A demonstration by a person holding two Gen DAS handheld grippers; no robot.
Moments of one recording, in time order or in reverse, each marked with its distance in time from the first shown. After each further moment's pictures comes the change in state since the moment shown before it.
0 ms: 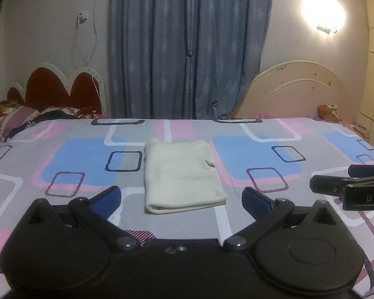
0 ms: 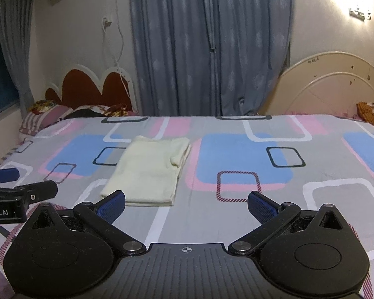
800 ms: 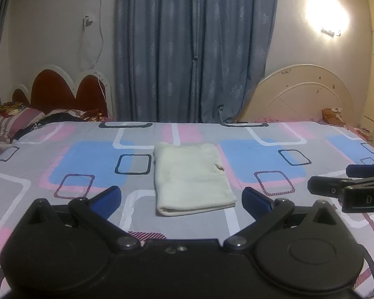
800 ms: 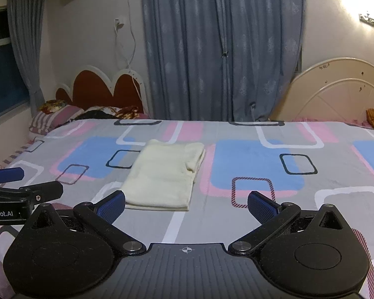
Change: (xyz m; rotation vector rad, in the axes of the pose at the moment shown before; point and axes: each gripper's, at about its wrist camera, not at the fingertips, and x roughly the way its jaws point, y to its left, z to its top) left arm -0.008 0.016 -0.001 -0.006 -0.014 0.019; right arm 0.002 0.014 0.003 -0.022 -0.009 0.047
